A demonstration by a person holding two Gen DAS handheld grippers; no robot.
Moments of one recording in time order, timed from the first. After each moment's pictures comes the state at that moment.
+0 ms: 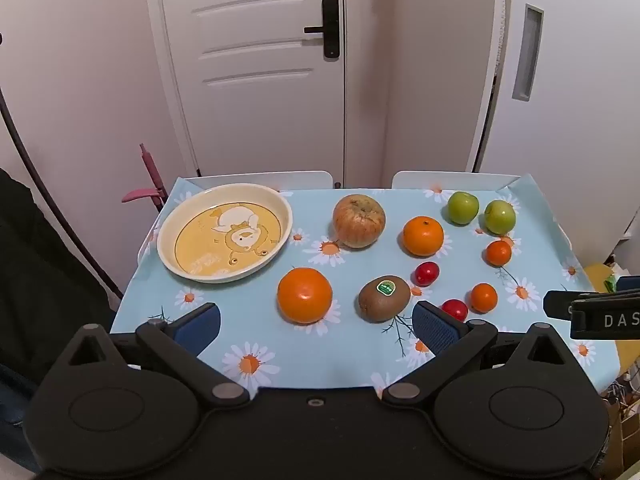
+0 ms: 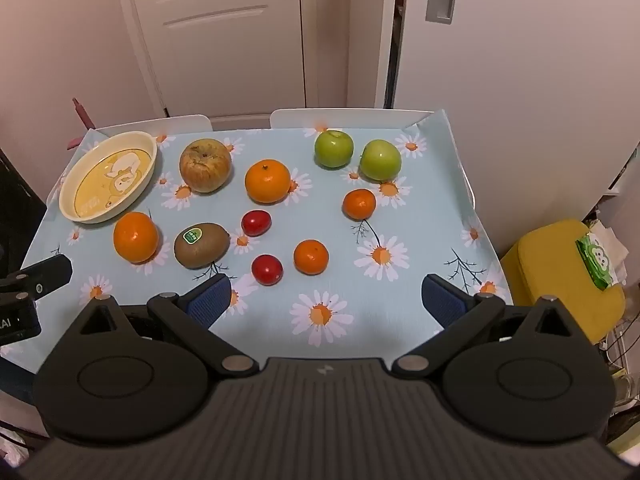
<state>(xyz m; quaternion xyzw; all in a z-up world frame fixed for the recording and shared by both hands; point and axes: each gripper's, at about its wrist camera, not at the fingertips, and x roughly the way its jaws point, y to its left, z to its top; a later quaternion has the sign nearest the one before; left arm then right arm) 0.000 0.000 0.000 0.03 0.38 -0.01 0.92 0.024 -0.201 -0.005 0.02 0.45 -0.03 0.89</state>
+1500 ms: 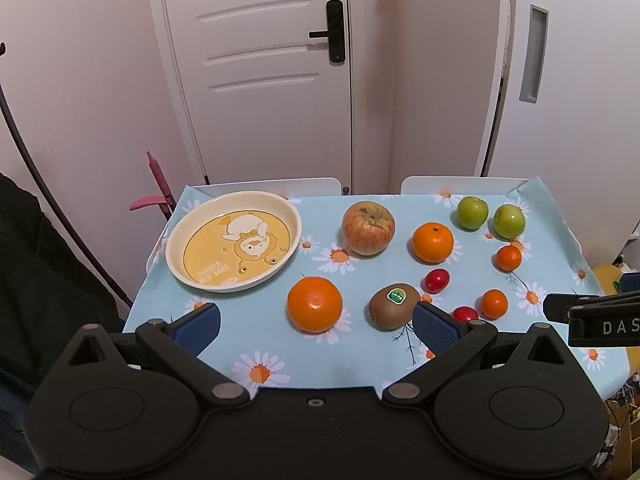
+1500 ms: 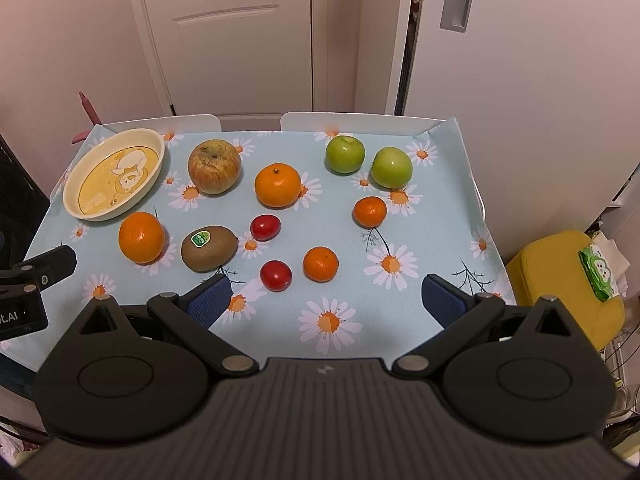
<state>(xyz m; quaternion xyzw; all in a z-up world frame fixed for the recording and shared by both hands) 0.004 -0.002 0.002 0.05 0.37 0.00 0.93 0.029 -0.193 -0.003 0.00 0.45 -0.03 0.89</state>
